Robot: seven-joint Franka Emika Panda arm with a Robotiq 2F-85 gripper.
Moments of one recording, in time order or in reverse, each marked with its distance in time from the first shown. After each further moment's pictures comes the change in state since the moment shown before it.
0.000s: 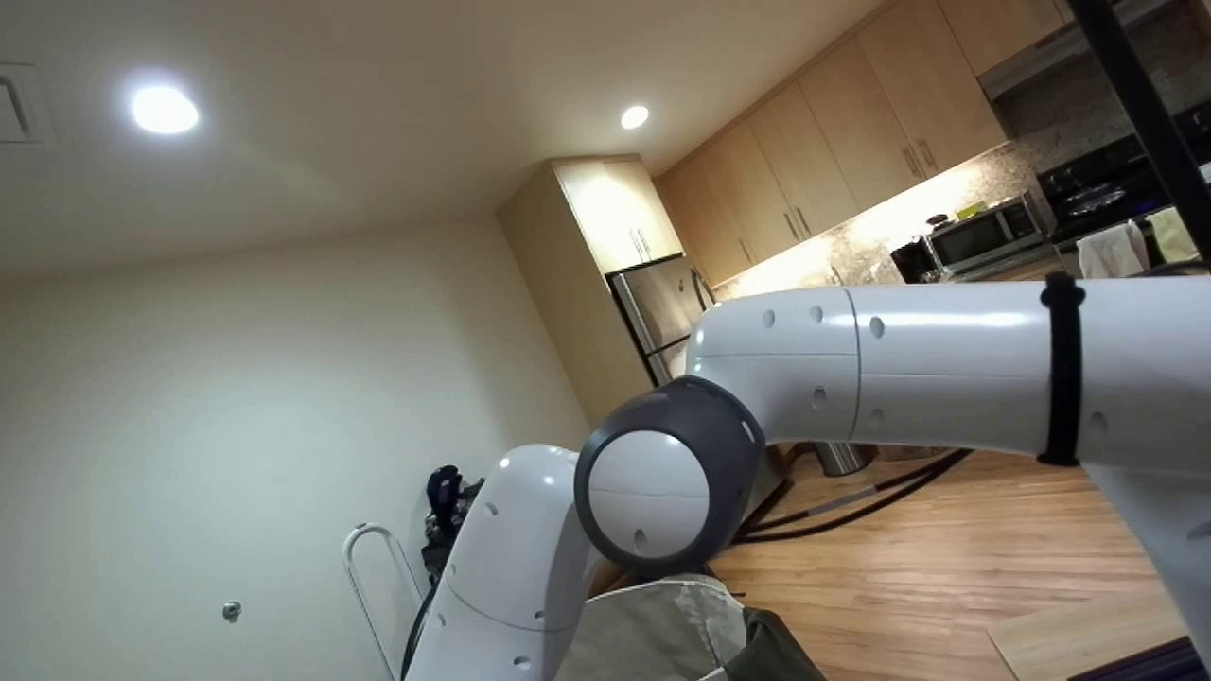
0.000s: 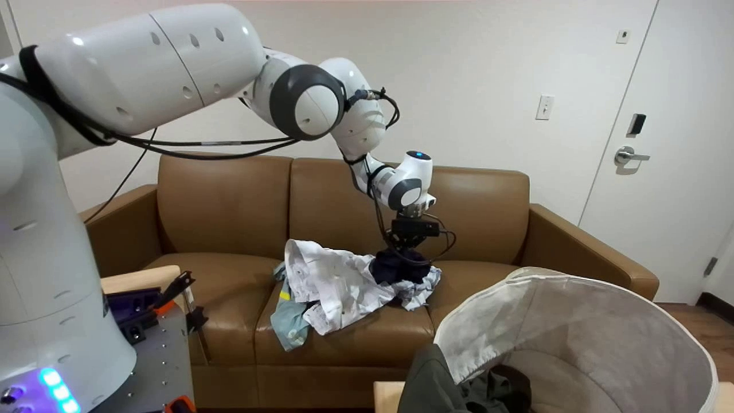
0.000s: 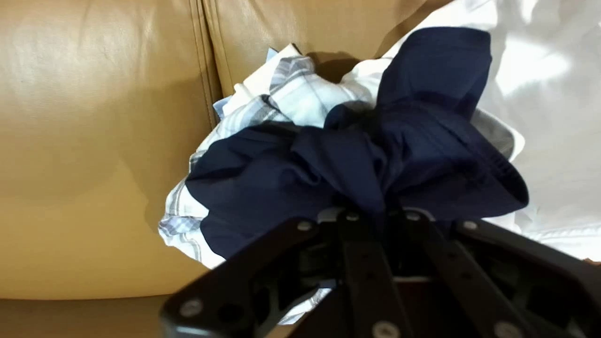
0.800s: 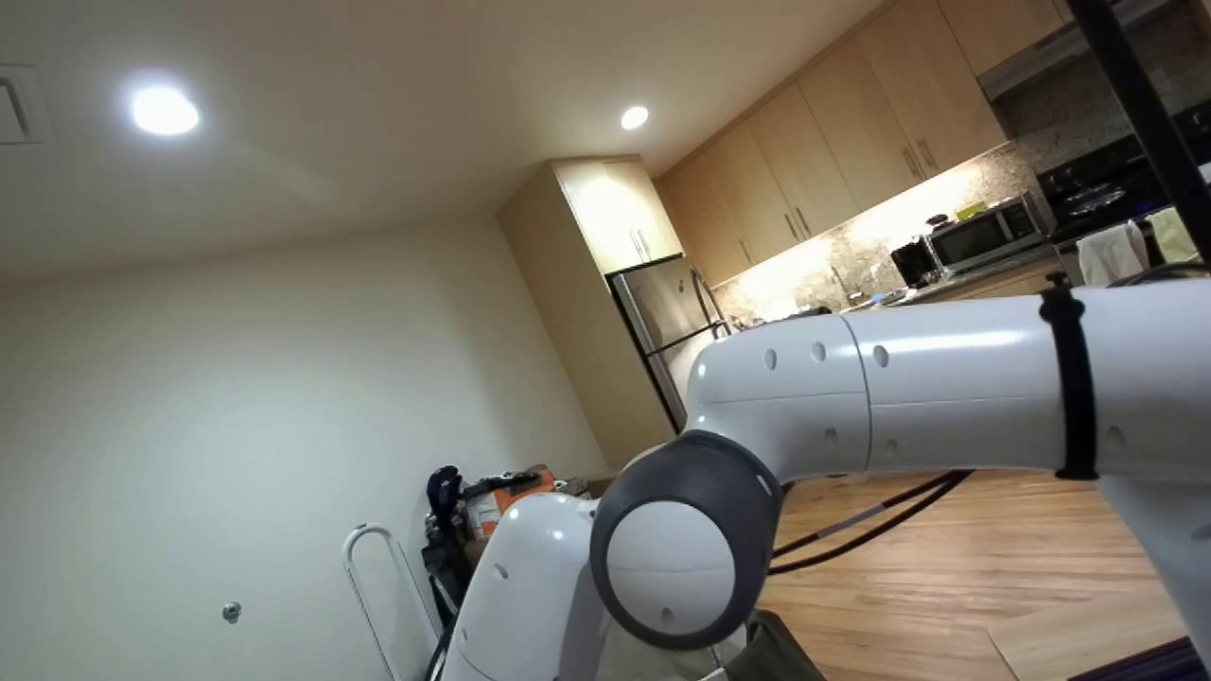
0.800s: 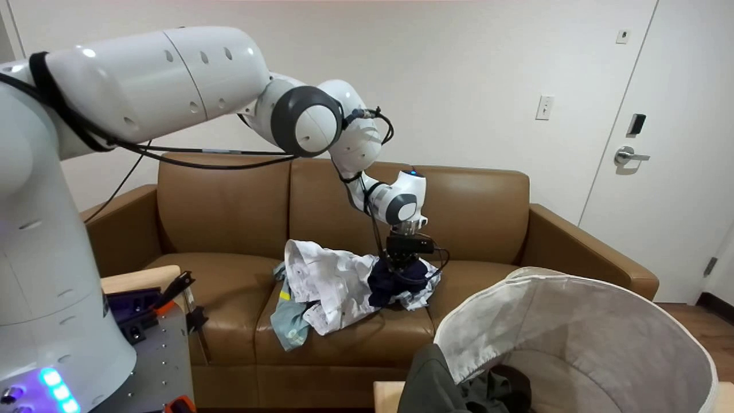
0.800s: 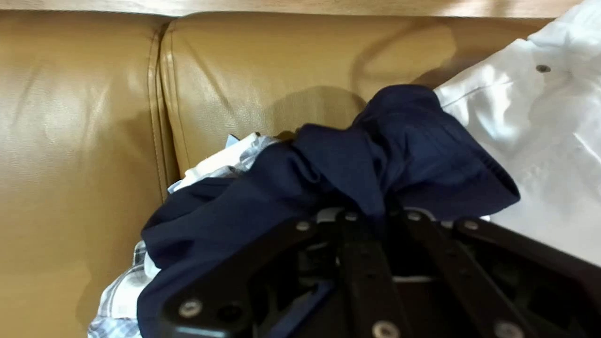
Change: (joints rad) arm 0.047 0.093 -0.060 0.061 -0.057 -0.108 0.004
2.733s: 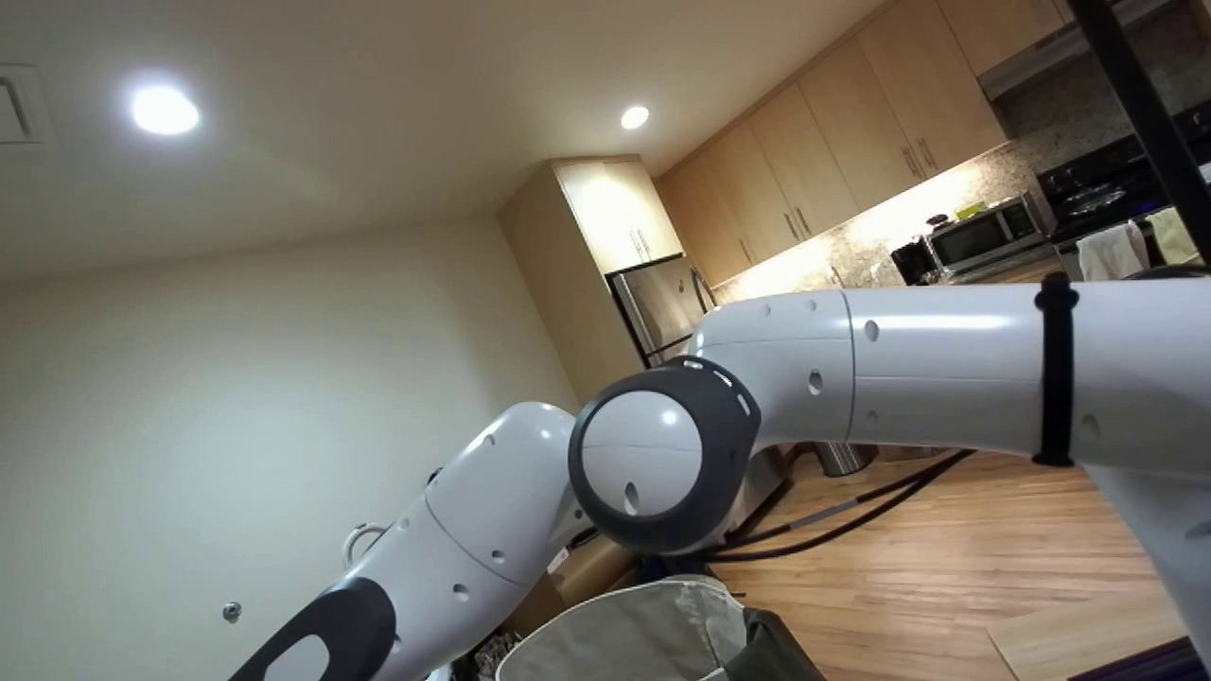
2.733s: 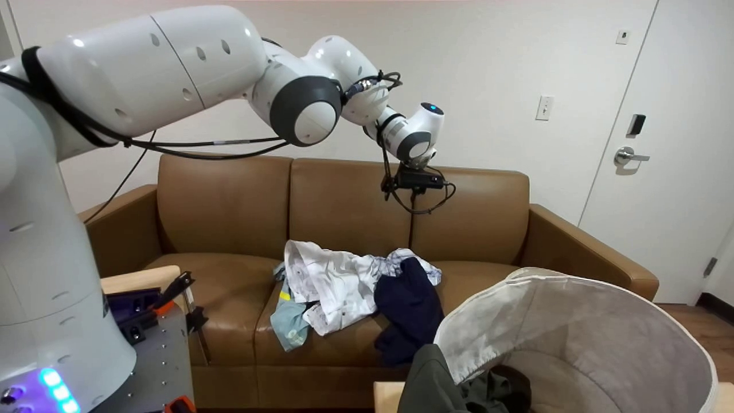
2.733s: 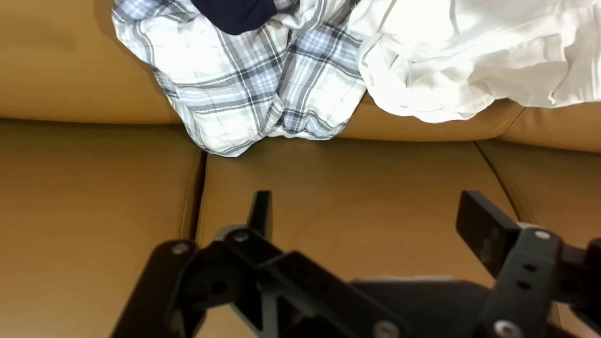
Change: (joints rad) arm -0.083 -0.087 0.293 0.241 0.097 -0.176 -0.171
